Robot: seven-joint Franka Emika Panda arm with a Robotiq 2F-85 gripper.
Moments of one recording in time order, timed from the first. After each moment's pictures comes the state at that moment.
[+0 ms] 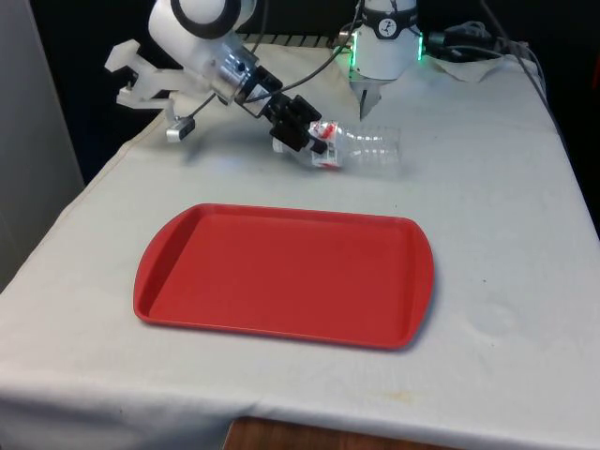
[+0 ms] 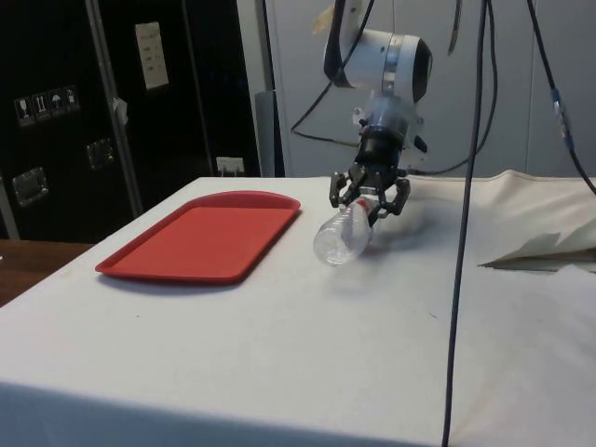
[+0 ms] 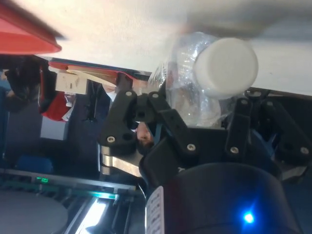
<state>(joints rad) 0.14 0.63 -0.74 -2.21 1.18 1.67 0.15</state>
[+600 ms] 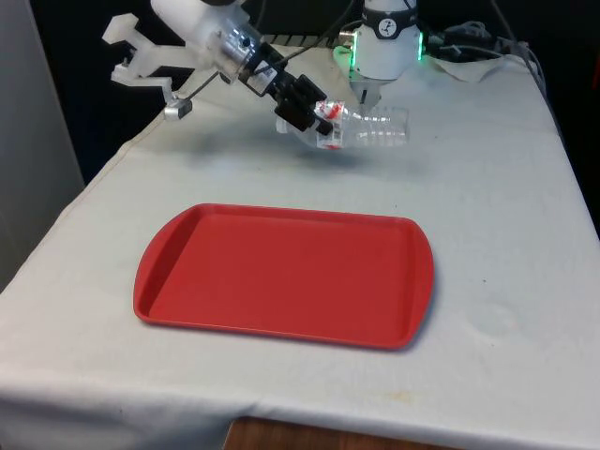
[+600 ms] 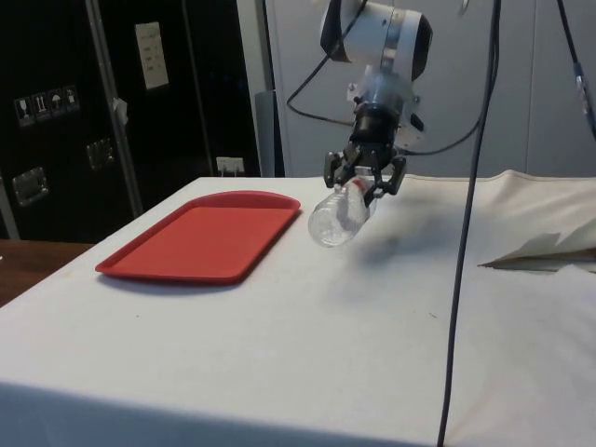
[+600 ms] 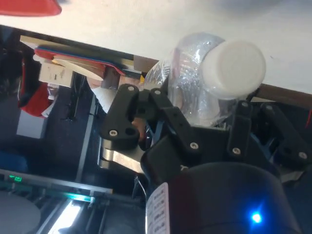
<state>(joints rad) 0.17 0.49 -0.75 -2.26 1.11 1.73 0.23</state>
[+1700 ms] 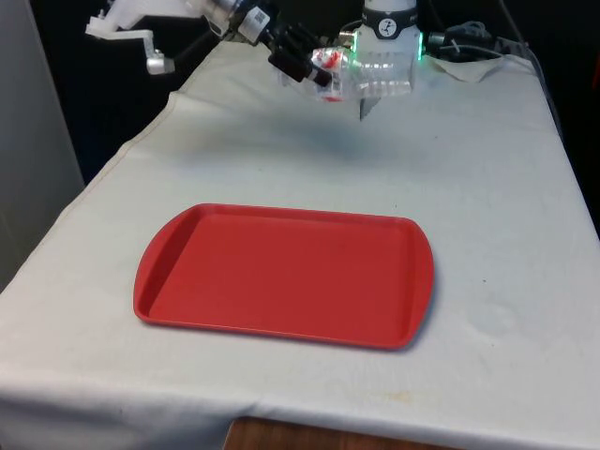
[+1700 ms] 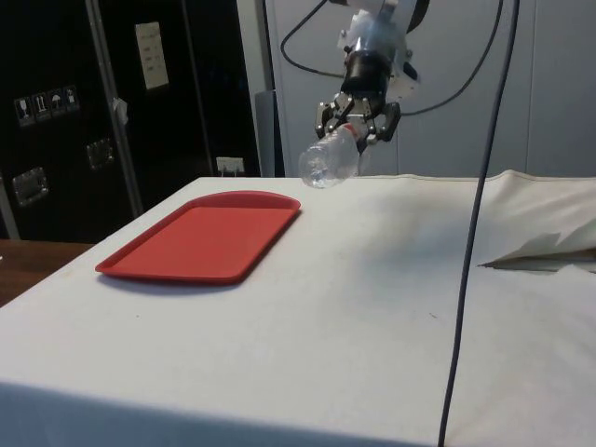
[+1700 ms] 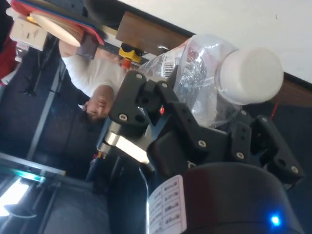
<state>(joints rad) 0.17 0.28 -0.77 -2.25 0.94 1.68 0.46</state>
